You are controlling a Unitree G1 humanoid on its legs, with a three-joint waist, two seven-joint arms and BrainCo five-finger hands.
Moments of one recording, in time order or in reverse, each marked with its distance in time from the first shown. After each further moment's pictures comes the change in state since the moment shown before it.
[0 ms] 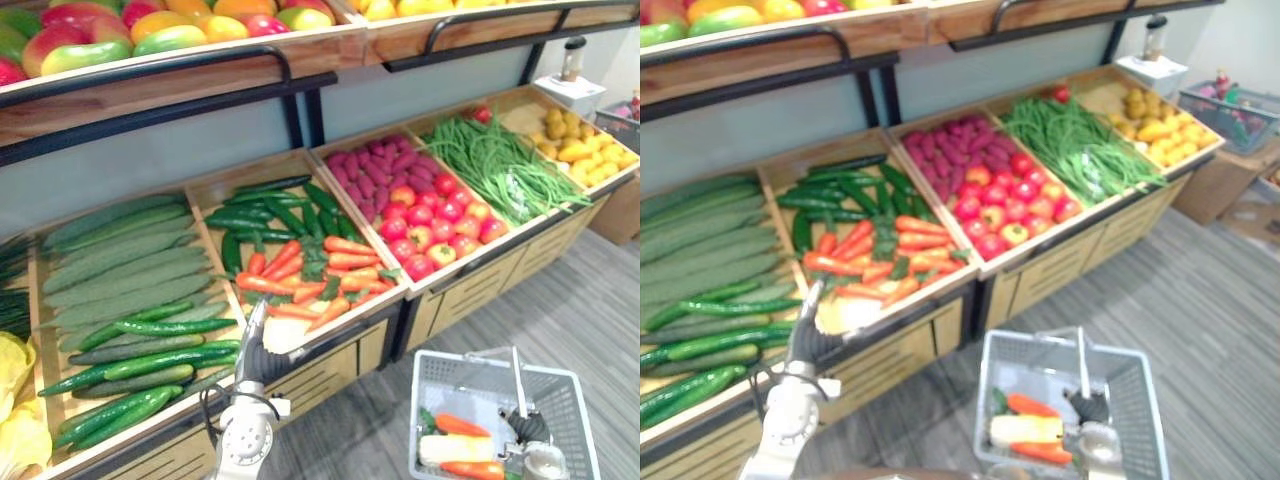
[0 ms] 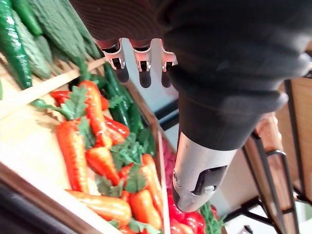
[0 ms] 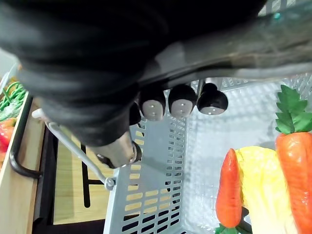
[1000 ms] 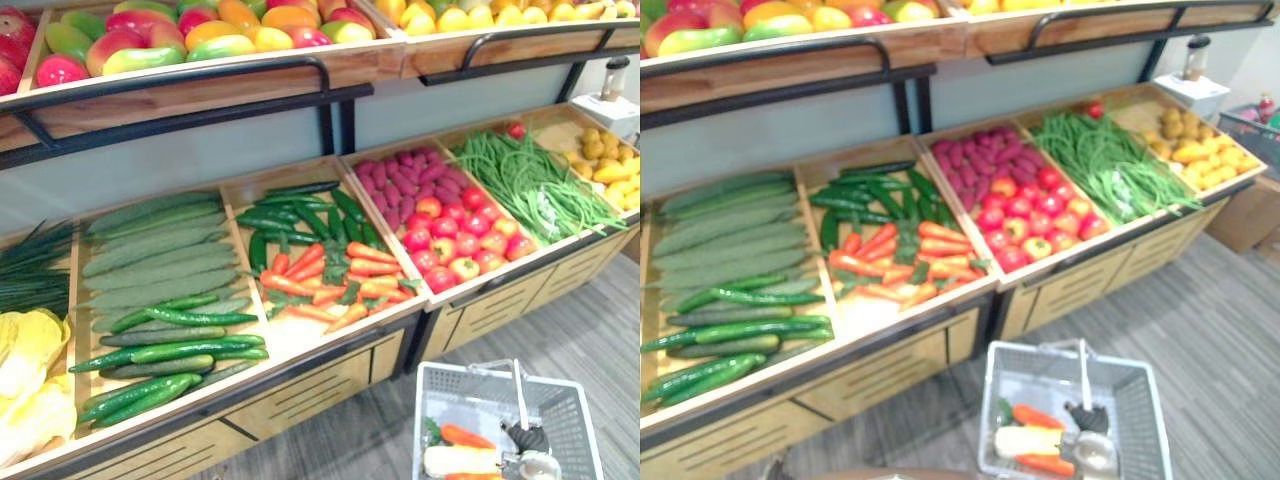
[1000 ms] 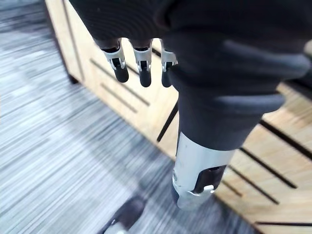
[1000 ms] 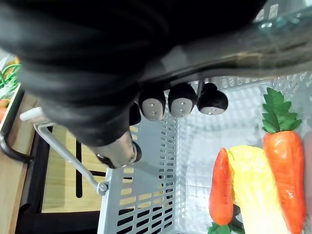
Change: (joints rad) left arm -0.052 0.033 0.244 1.033 0.157 0.147 -0.039; right arm -0.039 0.011 -0.023 0.144 -0.029 -0.036 -0.047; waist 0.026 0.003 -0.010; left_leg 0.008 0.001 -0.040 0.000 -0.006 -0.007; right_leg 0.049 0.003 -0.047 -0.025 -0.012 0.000
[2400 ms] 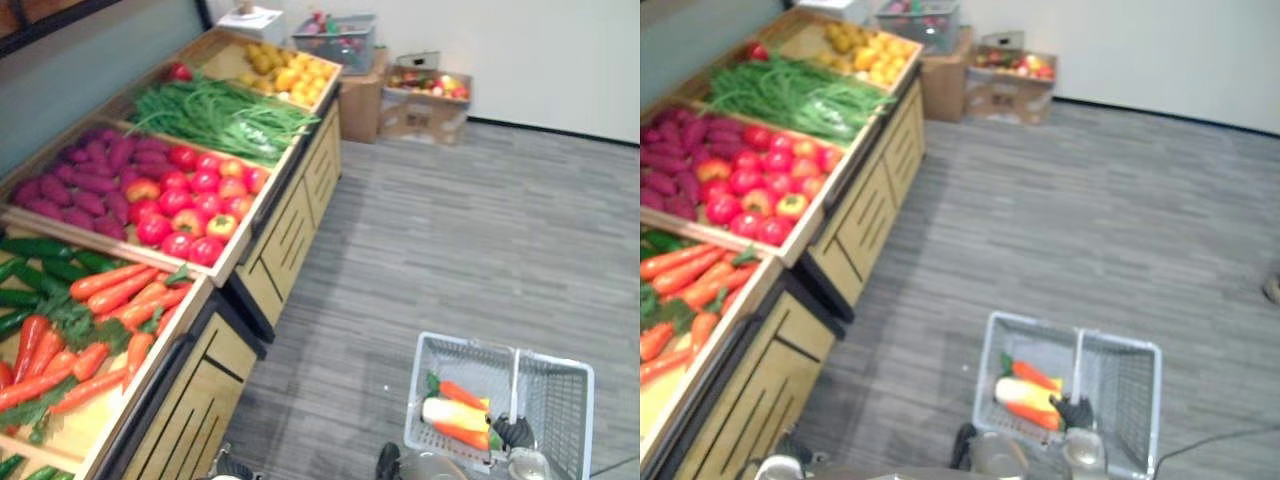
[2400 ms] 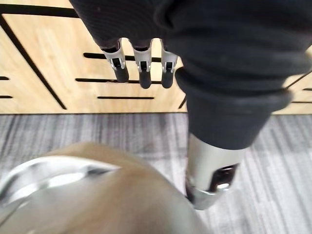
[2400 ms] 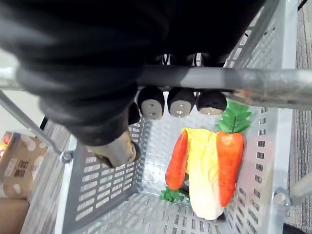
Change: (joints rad) left arm -0.178 -0.043 0.068 0.007 -0.036 0.070 -0.020; right arm 0.048 0.017 0.109 -0.152 -0.001 0.007 0.011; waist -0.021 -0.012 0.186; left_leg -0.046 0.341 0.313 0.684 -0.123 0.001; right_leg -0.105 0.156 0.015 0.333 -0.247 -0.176
